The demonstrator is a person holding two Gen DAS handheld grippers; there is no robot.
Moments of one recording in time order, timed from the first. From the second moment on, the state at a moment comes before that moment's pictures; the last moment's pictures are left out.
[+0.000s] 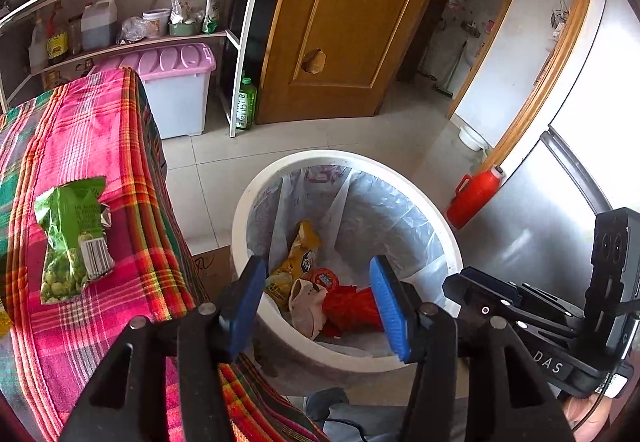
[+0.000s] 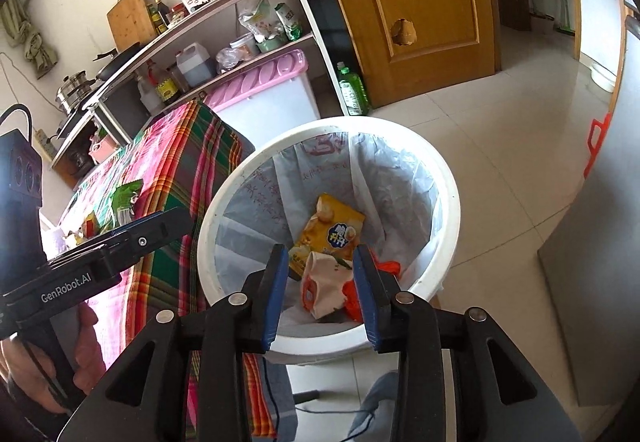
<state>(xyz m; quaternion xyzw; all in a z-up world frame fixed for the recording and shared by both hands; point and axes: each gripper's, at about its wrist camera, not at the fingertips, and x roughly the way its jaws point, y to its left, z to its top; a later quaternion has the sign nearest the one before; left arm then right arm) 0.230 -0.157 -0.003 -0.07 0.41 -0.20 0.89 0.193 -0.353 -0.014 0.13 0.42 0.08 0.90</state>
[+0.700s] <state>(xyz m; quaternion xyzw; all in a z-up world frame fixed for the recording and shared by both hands) 0.167 -0.072 0.038 -0.09 0.32 -0.16 0.93 0.165 -0.292 0.027 0.09 0.38 0.15 0.91</state>
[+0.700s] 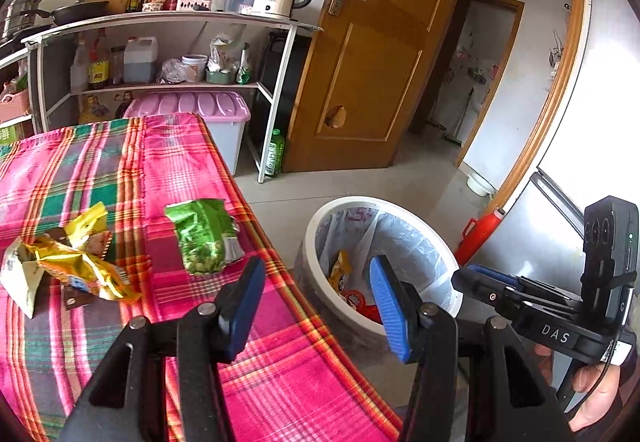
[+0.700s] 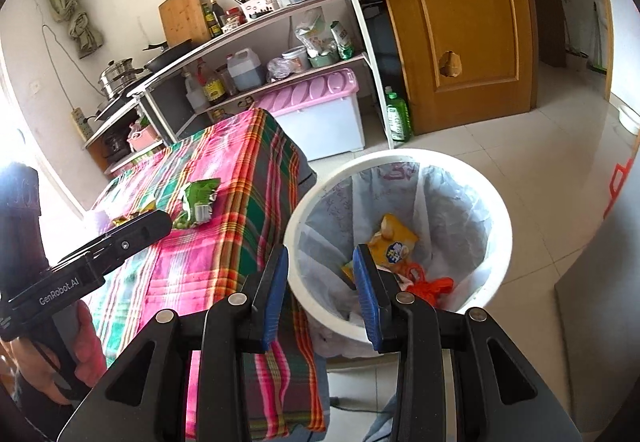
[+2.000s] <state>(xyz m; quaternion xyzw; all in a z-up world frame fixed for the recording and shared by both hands) 0.137 0.085 0.015 -0.17 0.32 -0.01 0.93 0.203 -0.151 0.022 0.01 0.38 0.26 0.89</state>
